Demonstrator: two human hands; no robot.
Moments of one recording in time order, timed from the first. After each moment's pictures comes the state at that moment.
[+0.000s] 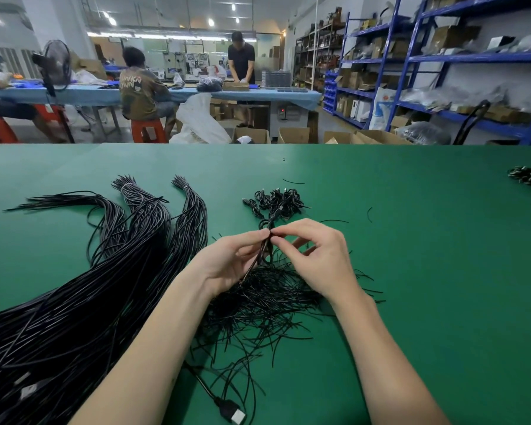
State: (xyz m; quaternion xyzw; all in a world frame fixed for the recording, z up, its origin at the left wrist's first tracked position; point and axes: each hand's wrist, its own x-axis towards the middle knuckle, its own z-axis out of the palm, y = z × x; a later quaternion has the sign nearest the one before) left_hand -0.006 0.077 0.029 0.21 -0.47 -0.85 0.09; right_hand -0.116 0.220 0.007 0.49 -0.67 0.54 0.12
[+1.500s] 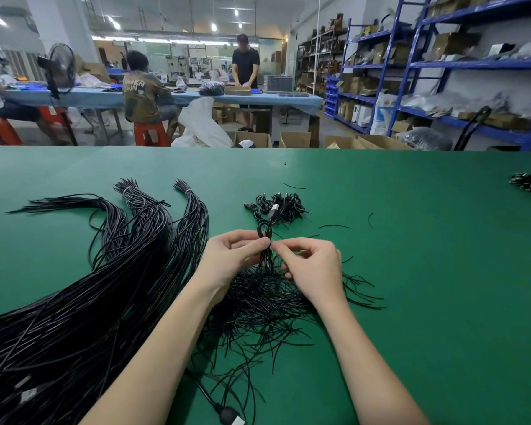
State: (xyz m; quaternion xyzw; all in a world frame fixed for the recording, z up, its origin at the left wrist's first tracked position) left_hand -0.011 0.073 0.010 0.19 -0.60 -0.74 0.25; right_hand -0.103 0.205 0.000 0.27 -0.73 0.62 -0.05
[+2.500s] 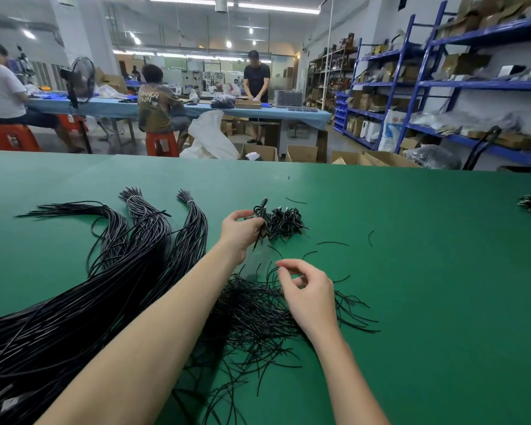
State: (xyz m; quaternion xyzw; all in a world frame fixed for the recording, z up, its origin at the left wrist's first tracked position) left_hand -0.110 0.033 0.023 0.33 -0.54 -0.72 0.30; right_hand -0.110 0.214 -0.024 0.29 -0.75 0.59 -0.05
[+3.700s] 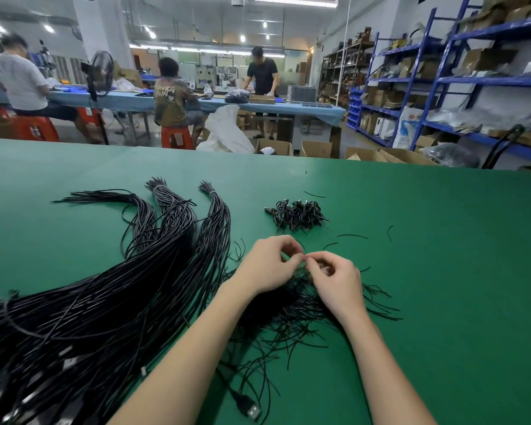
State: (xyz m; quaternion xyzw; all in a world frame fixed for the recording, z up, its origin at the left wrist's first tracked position) left_hand -0.022 0.091 0.014 0.18 -0.90 -0.34 0.20; right_hand -0.117 0.218 -0.026 0.30 -0.78 0.55 -0.03
